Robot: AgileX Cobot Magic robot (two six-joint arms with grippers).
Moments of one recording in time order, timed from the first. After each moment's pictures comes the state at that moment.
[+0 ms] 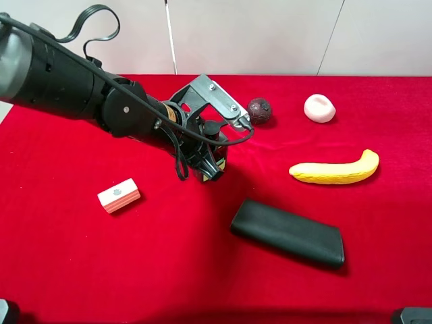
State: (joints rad) left arm -0.79 1.84 -0.87 -0.23 -0.09 0.38; right arm 0.30 -0.01 -0.50 0.08 1.02 -0.10
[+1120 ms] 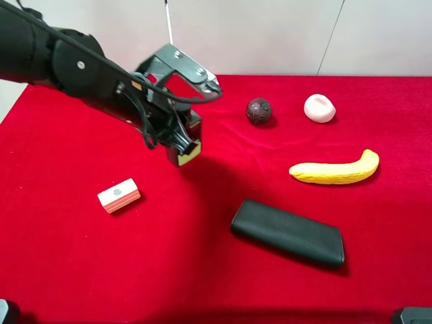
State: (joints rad) left arm -0.64 1.70 -0.87 -0.20 0.08 0.37; right arm 0.30 -0.01 -0.50 0.10 1.02 -0.10
